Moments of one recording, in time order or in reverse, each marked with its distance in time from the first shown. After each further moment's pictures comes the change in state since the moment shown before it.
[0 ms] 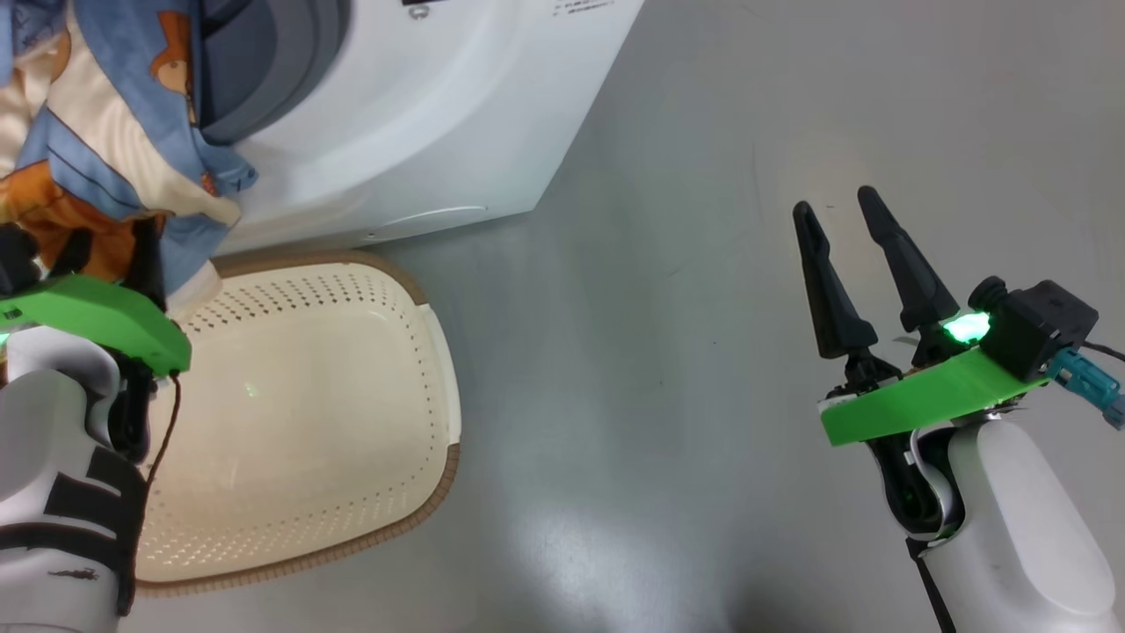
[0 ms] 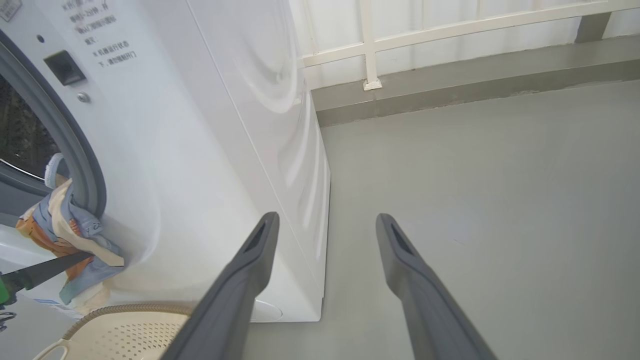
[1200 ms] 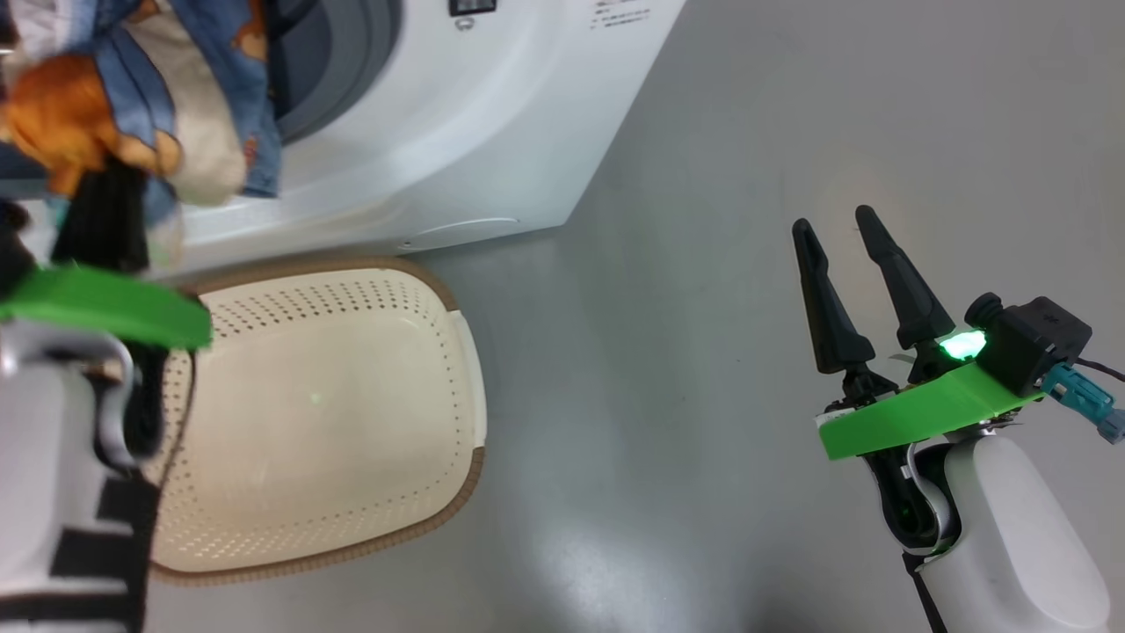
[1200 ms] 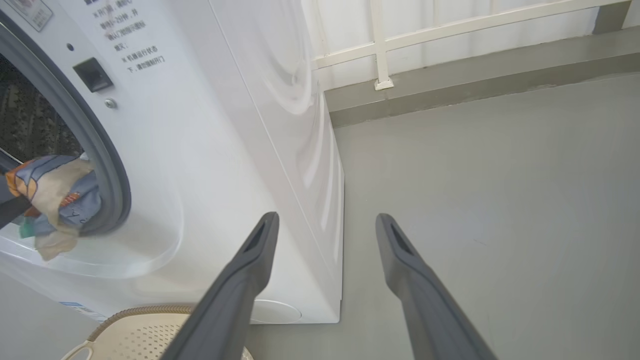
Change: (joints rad) left arm 0.244 0.003 0.039 -0.680 0.046 0.012 0.051; right arm 0.026 0.011 -0.008 0.004 0.006 0.000 0.000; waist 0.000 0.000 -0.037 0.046
